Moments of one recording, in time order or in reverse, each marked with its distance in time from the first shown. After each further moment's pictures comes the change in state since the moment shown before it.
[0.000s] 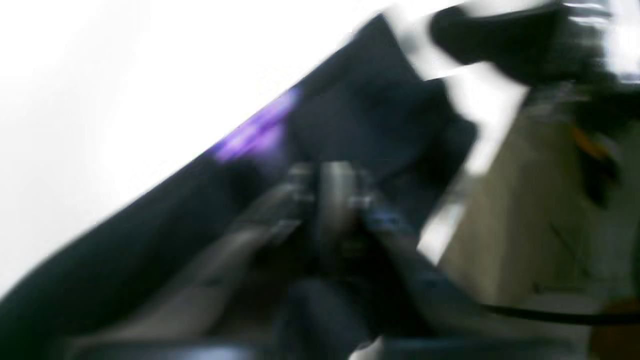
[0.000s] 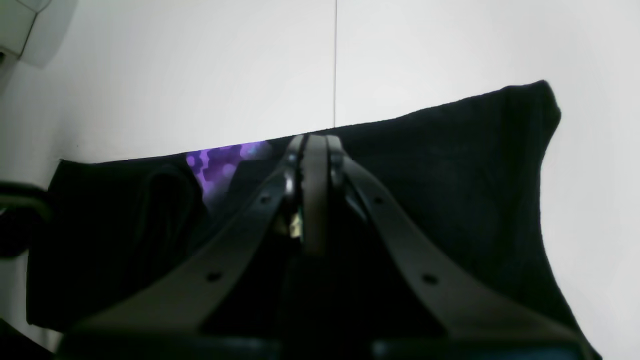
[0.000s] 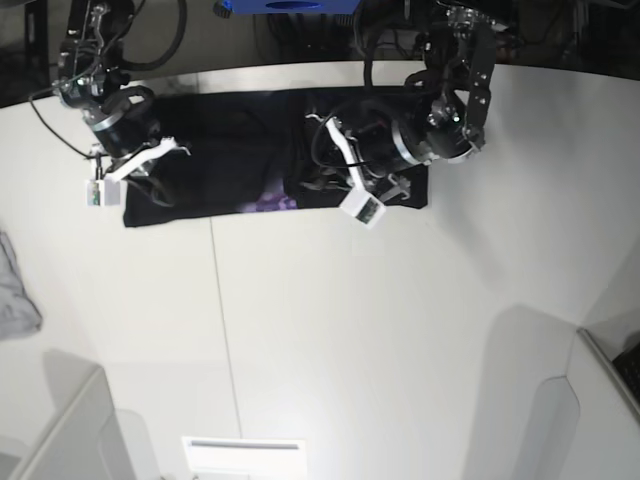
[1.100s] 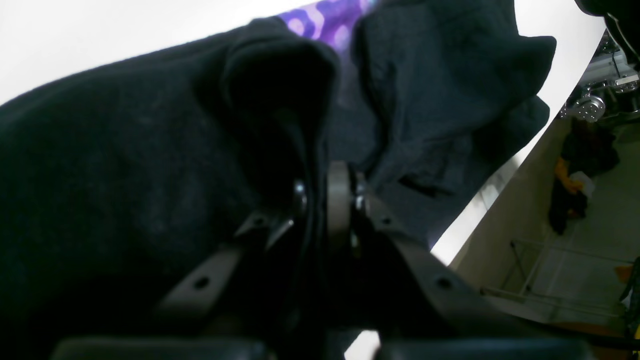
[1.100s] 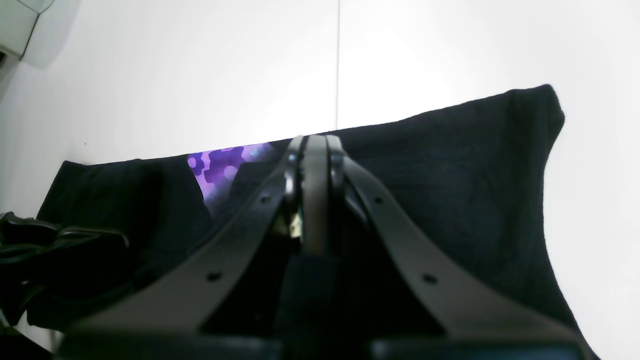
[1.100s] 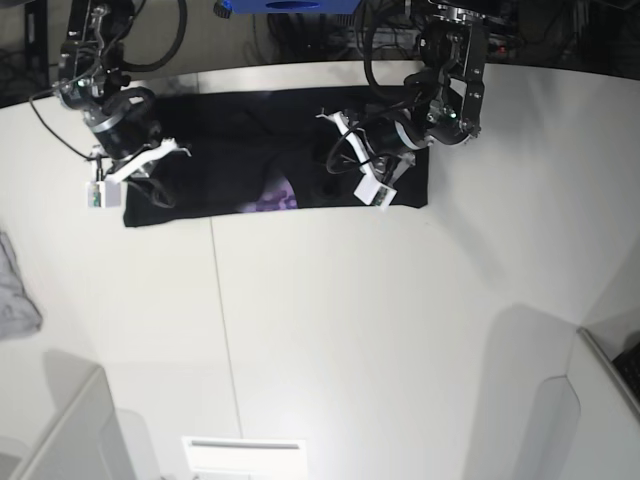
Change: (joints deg) left arm 1.6 3.5 -4.9 -11.5 -0.4 -0.2 -0.2; right arm 0.4 0.1 -0.2 0.0 0.0 0.0 0.0
